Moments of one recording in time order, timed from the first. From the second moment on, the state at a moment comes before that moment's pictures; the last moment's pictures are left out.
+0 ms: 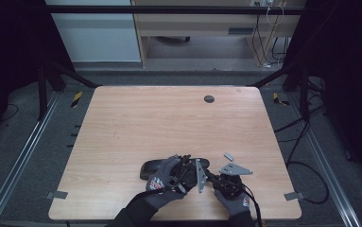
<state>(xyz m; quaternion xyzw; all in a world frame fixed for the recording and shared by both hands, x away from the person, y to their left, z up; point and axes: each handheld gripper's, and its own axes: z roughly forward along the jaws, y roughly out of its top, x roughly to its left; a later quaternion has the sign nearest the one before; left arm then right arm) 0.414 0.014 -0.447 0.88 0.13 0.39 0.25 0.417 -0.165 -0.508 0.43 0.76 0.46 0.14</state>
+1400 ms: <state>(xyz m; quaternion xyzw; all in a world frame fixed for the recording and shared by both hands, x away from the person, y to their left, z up) 0.415 0.034 -0.427 0.86 0.17 0.38 0.31 0.415 -0.159 -0.509 0.43 0.76 0.47 0.14</state>
